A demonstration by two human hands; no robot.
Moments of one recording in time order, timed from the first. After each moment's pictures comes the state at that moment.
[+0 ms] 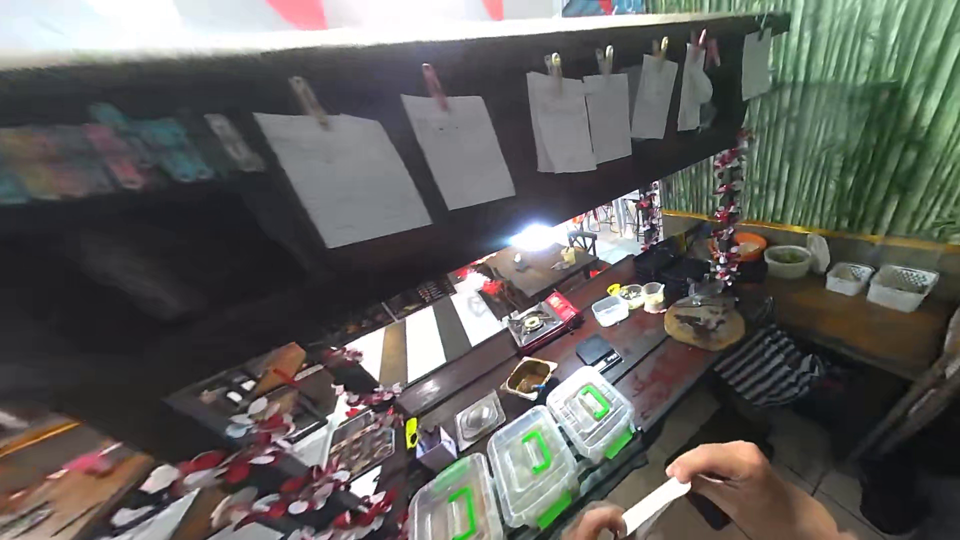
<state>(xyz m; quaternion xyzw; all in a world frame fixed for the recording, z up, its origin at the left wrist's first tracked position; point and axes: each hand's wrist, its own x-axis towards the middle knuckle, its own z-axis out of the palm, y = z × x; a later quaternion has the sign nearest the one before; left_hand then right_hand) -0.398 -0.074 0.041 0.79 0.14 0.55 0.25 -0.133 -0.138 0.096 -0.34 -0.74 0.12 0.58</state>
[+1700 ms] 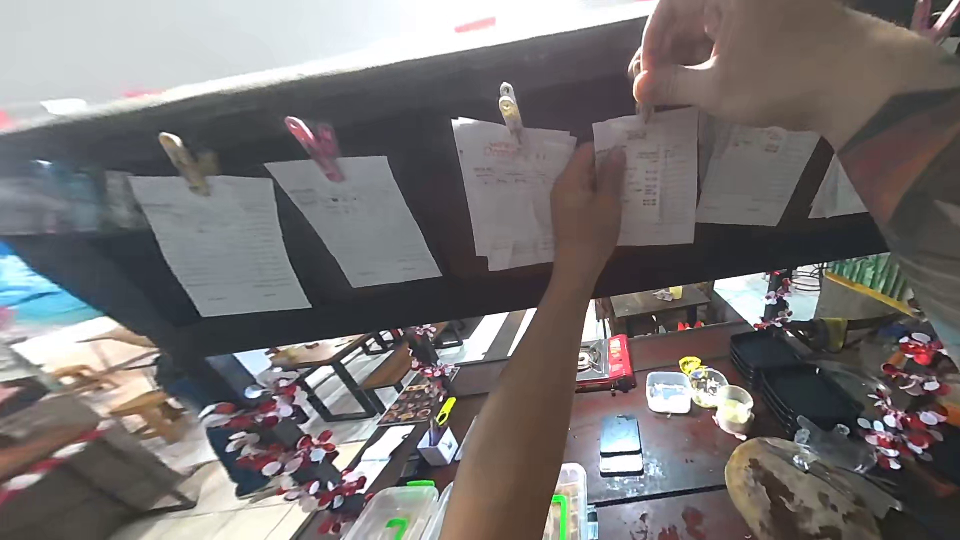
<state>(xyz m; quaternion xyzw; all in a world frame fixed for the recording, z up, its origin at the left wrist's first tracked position) -0.058 0.279 0.460 0.70 0.25 0.67 0.02 0.131 0.206 0.558 -0.31 -0.85 -0.18 0.39</state>
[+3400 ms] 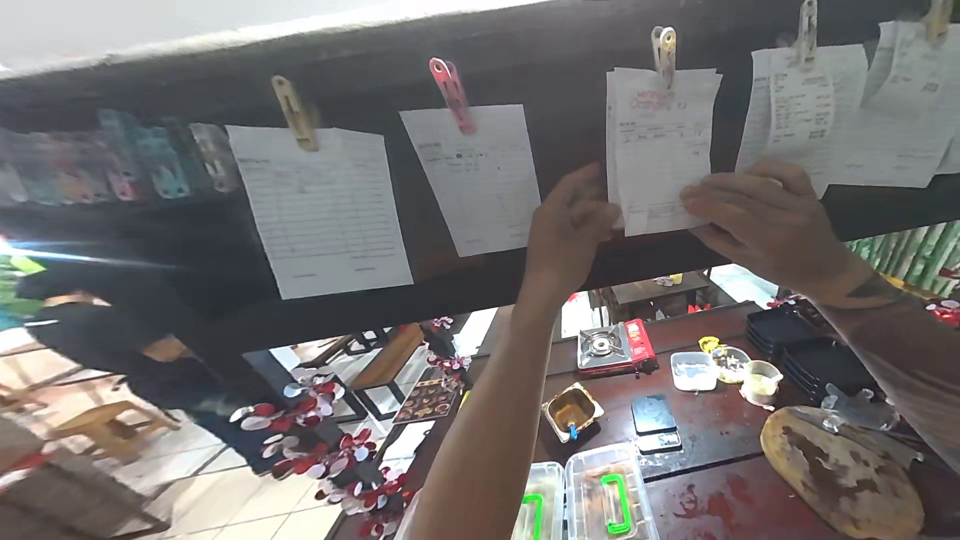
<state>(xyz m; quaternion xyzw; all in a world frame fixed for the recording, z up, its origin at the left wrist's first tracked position) -0.237 0.243 0.432 0.74 0.30 0.58 0.15 0.038 0.264 0.410 -0.13 -0.74 -0.48 0.44</state>
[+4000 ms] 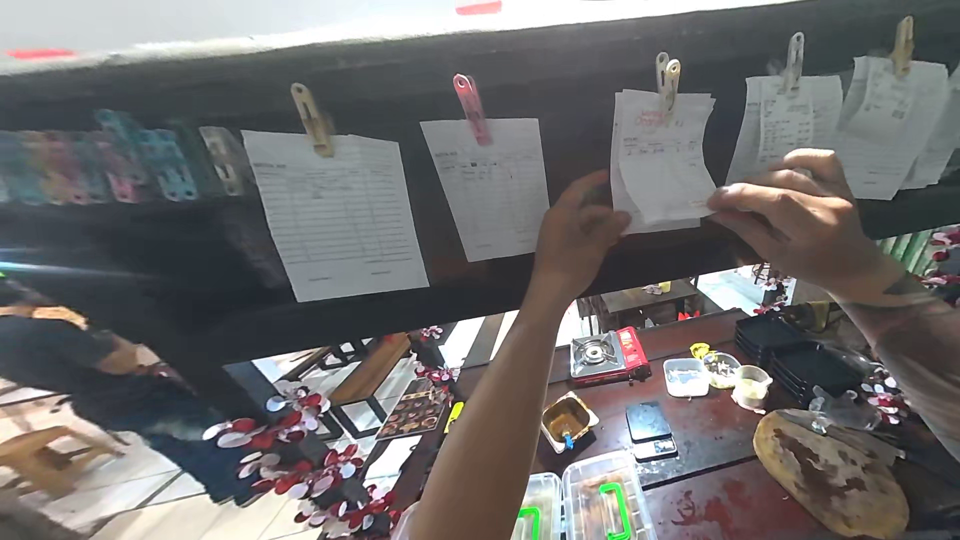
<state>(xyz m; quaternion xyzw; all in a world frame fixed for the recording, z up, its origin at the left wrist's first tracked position) -0.241 0.243 0.435 0.76 0.28 0.57 0.15 0.048 0.238 0.428 -0.13 -0.75 -0.44 0.47</state>
